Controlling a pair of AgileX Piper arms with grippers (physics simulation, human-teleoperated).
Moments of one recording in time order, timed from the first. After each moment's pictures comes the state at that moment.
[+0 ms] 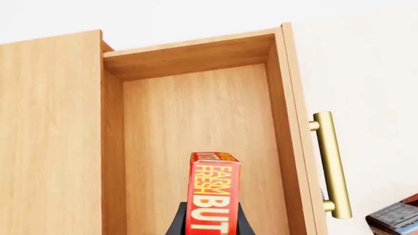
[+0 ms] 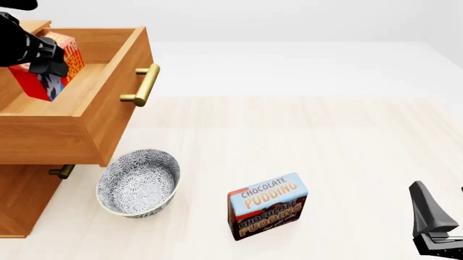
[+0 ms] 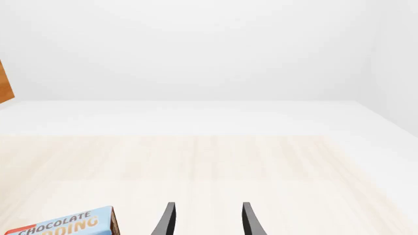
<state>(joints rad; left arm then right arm) 0.03 1.37 -1.52 1.11 0.17 0.00 0.01 0.00 0.00 0.00</state>
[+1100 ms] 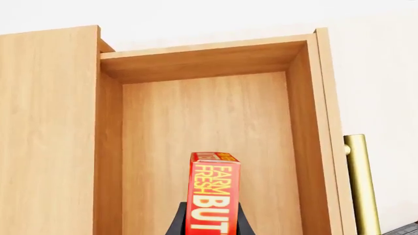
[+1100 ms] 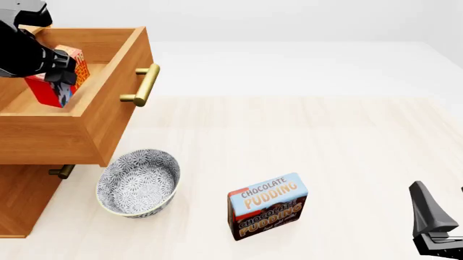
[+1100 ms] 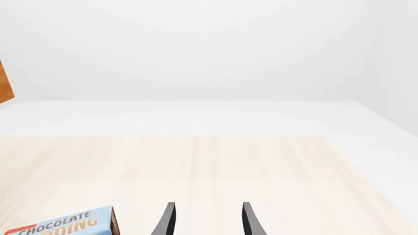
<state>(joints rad) 0.06 1.45 -1.47 1.01 0.15 0.00 0.01 0.00 0.00 0.00</state>
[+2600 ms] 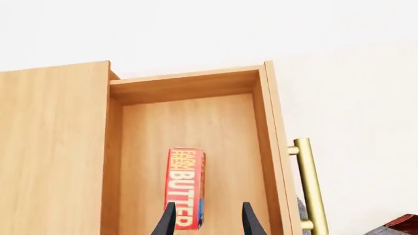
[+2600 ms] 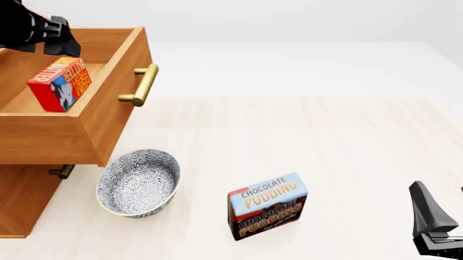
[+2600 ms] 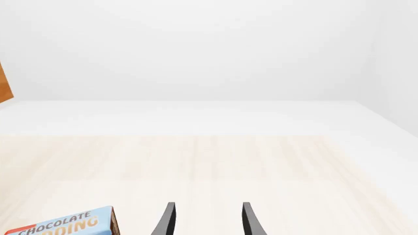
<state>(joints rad) -0.01 1.39 -1.59 1.06 0.10 0.00 0.01 0.00 0.00 0.00</state>
